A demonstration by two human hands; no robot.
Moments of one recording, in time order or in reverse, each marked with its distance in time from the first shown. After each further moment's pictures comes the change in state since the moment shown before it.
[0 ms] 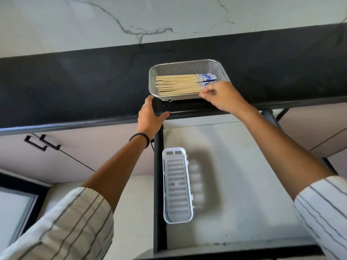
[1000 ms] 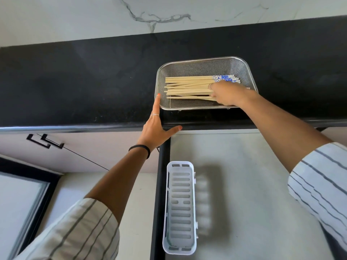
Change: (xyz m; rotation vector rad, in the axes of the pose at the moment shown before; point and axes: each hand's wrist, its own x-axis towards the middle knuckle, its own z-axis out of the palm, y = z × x) left_hand 0.062 -0.052 0.028 0.074 -0.104 0.130; right_hand 0.139 0.052 0.038 -0.620 -0.362 -0.097
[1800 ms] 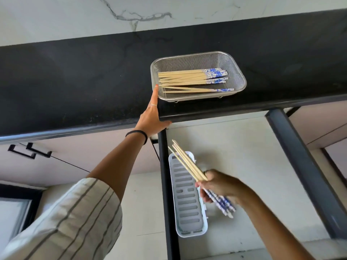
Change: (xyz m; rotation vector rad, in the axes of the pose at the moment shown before) left_hand 0.016 -0.009 -0.024 -0.052 -0.197 0.049; right_hand -0.215 -0.137 0.114 1.259 -0.524 0.494
